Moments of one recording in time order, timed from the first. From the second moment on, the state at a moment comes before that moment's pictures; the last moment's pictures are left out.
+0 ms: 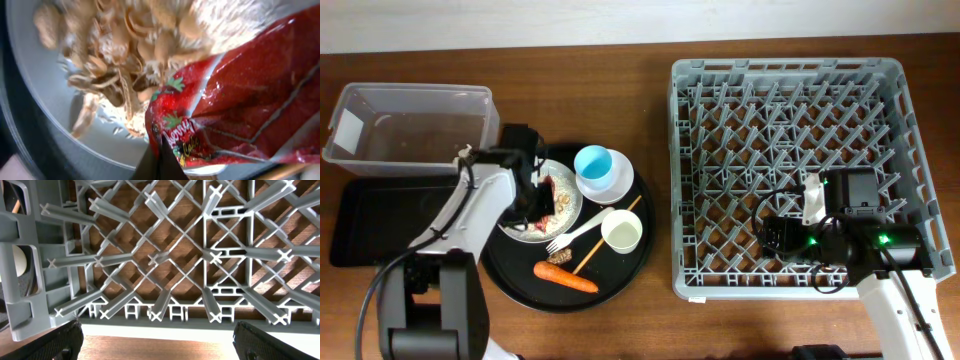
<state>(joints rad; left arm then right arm) -0.09 1.75 1.19 -0.95 -0.05 -0.23 -0.01 1.07 0.95 -1.12 -0.16 0.13</state>
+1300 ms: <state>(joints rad) -0.18 1.88 1.59 -0.99 0.25 -0.24 -0.01 1.07 0.95 -1.12 -0.16 0.13</state>
